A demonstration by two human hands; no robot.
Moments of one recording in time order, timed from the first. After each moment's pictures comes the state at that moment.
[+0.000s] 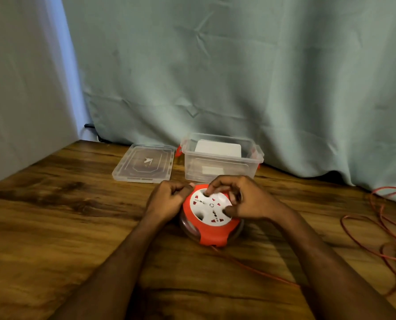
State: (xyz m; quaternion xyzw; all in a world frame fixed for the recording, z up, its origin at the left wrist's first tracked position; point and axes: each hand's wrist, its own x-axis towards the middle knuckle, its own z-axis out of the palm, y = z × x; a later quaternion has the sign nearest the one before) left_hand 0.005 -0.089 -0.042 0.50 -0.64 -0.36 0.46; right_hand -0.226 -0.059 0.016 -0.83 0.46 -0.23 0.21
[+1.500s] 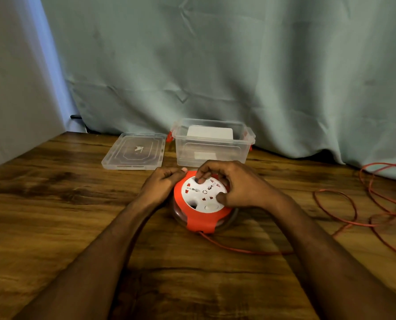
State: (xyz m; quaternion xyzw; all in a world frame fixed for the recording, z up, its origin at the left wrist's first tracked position) left_hand 0.006 -0.094 -0.044 0.44 -0.64 -0.45 0.45; right_hand -0.215 -0.041 0.015 -0.84 0.50 -0.18 0.12
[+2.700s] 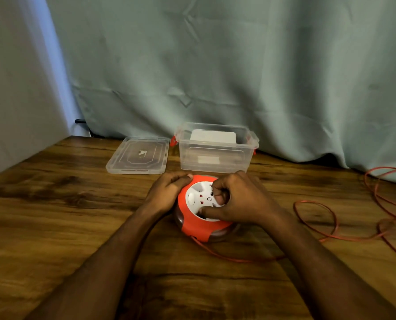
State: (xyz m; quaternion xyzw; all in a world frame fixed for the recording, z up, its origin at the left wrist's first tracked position) left_hand 0.002 -0.095 -0.048 0.42 -0.63 -0.45 0.47; right_hand -0.196 -0.018 0.006 -0.80 0.56 -0.19 -0.02
